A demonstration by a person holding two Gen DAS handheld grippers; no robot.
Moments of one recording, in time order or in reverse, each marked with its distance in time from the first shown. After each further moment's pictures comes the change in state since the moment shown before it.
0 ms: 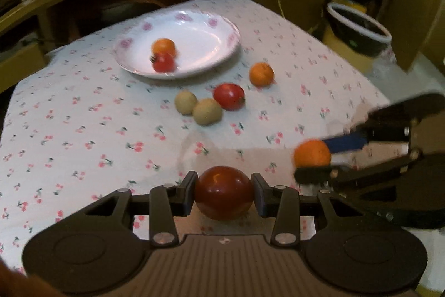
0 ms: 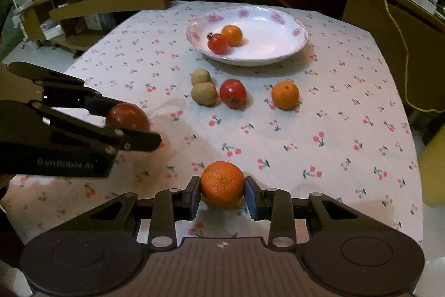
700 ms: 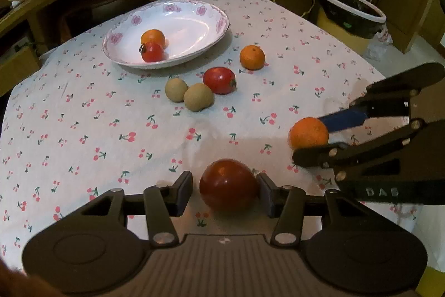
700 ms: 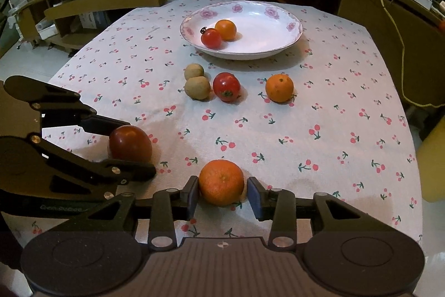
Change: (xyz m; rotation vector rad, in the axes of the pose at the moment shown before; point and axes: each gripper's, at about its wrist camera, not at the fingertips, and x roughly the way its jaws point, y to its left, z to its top) left arm 0.001 -0.007 -0.006 0.052 0.025 0.007; right arm -0.002 -0.001 -0.003 0.010 0.007 -0.003
